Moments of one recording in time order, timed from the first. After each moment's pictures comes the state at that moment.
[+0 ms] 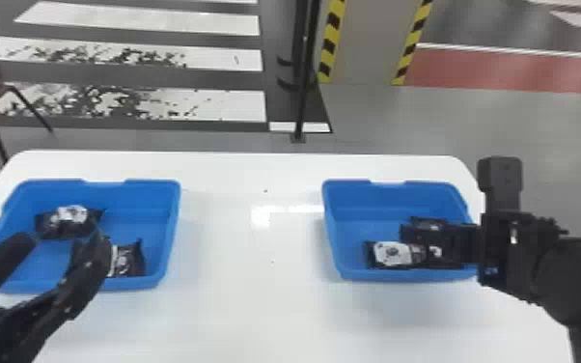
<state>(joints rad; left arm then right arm) 0.76 0.04 0.20 -2.44 0.41 0.23 -0.28 -0.01 -0.19 -0.20 -2.09 -0.22 1.34 0.08</state>
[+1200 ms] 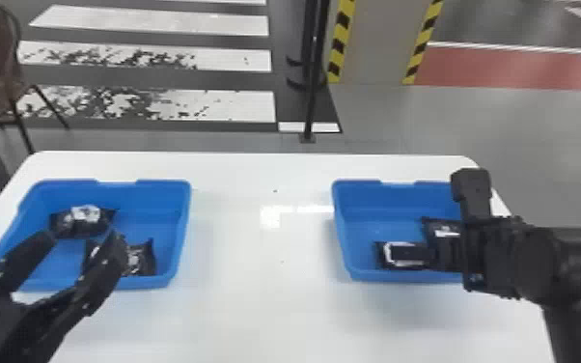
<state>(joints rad) 0.75 0.04 0.19 -2.43 0.41 0.23 -0.28 -0.10 -0.19 -0.11 -1.93 -0.23 1.43 0.02</state>
